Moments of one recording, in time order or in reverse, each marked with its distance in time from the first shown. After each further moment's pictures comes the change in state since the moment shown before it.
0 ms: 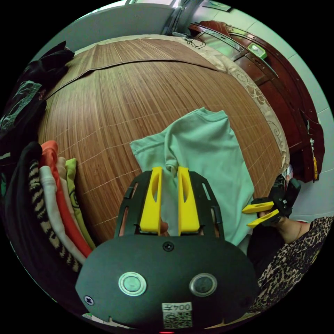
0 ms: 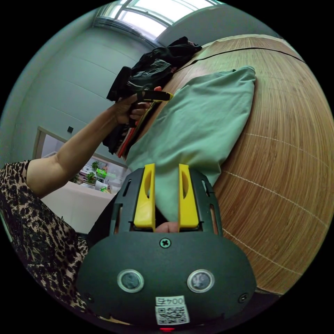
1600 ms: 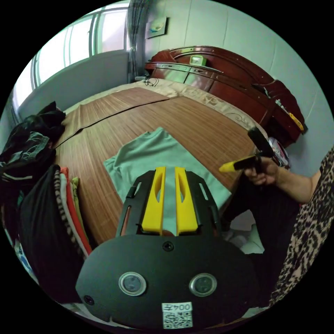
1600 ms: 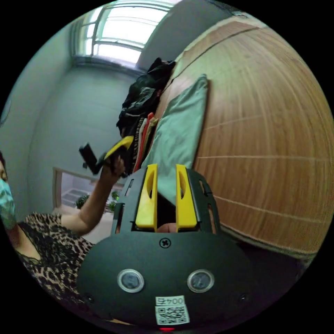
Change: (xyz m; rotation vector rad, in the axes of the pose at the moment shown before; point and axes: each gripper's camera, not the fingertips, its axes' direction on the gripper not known) left arm 0.330 0.275 -0.088 0.358 -0.062 0.280; right arm 0.072 0.014 -0.077 0.157 -0.164 0.264
